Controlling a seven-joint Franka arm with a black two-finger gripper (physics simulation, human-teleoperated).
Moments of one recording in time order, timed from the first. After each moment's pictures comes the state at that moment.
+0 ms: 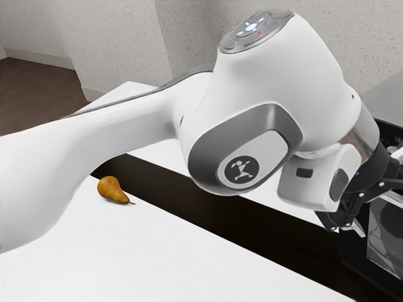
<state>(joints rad) 0.12 0.21 -0.80 -1.48 0.13 2.12 1.75</state>
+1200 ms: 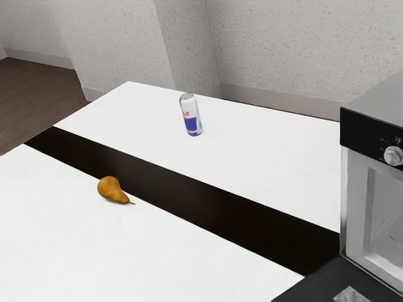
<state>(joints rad) -0.22 -0.66 -0.06 -1.28 0.03 1.79 1.58</state>
